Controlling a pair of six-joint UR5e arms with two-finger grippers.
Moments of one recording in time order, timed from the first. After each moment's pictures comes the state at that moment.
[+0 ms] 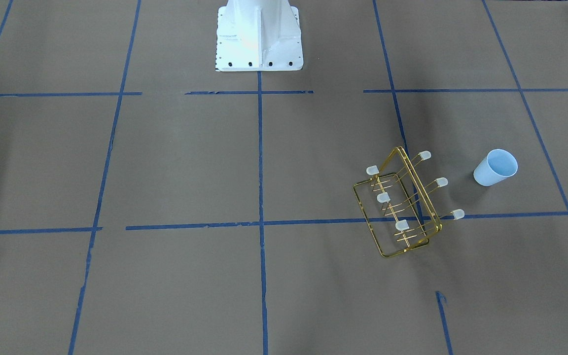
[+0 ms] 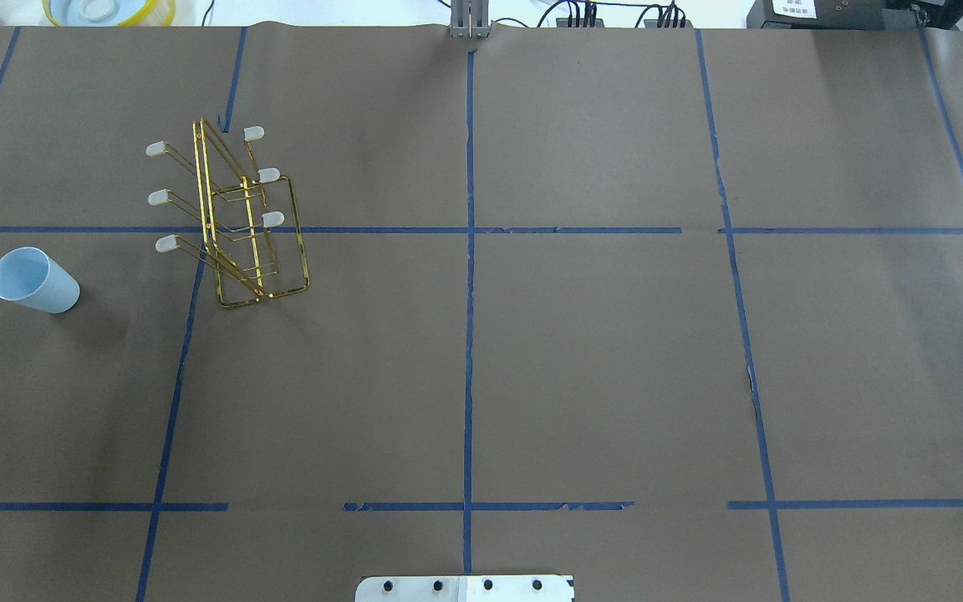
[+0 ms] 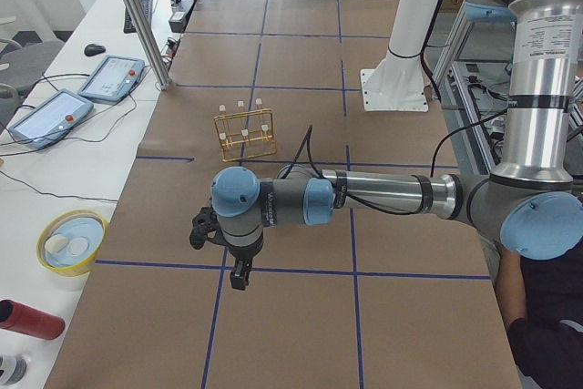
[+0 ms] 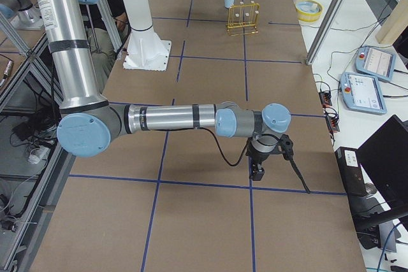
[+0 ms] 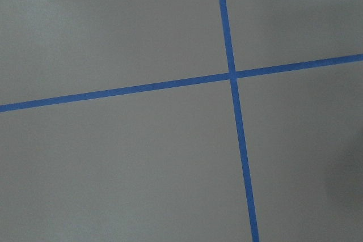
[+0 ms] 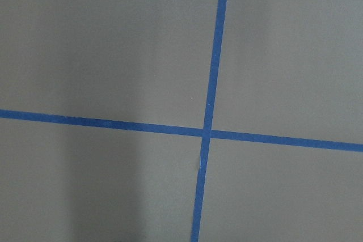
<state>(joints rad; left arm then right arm) -1.66 -1.57 -1.63 -1.49 -2.33 0.23 1.49 -1.38 1.46 -1.67 2.30 -0.04</state>
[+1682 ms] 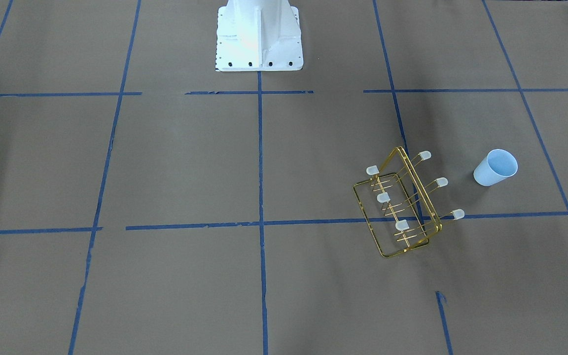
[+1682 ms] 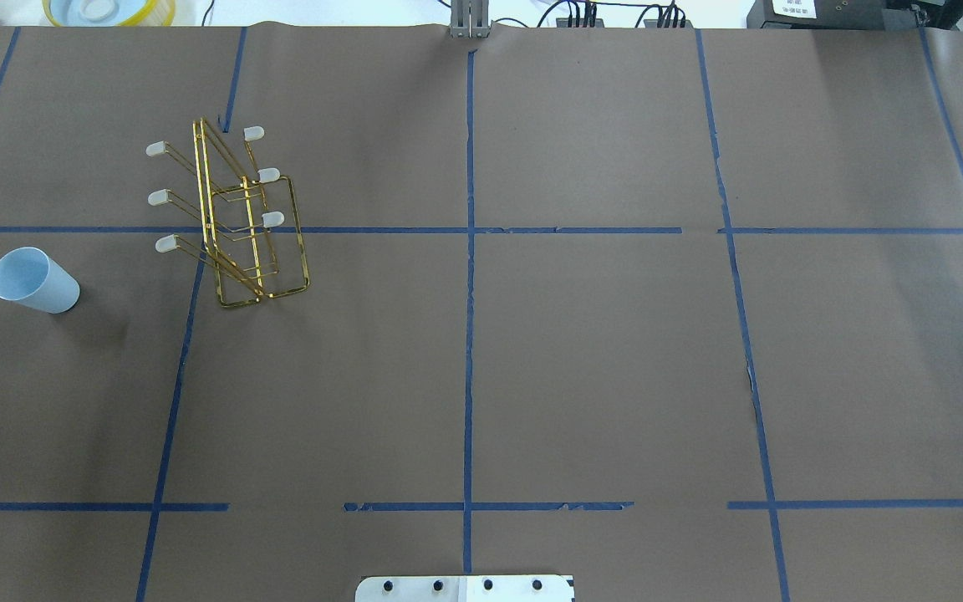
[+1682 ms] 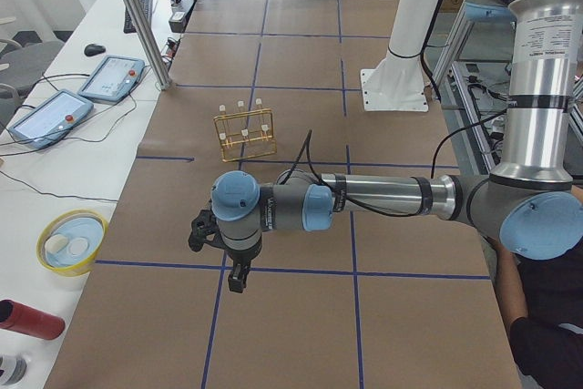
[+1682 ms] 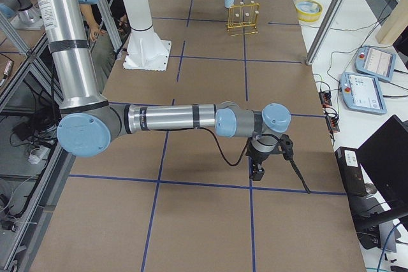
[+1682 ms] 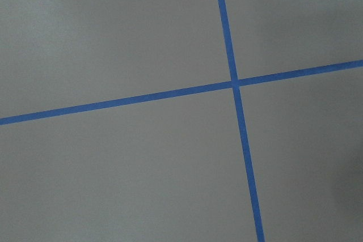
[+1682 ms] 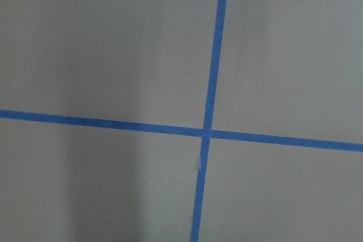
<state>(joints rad) -1.66 -1.57 -1.59 -1.54 -2.33 0.22 1.49 -1.38 1.46 -1.67 2.30 -0.04</state>
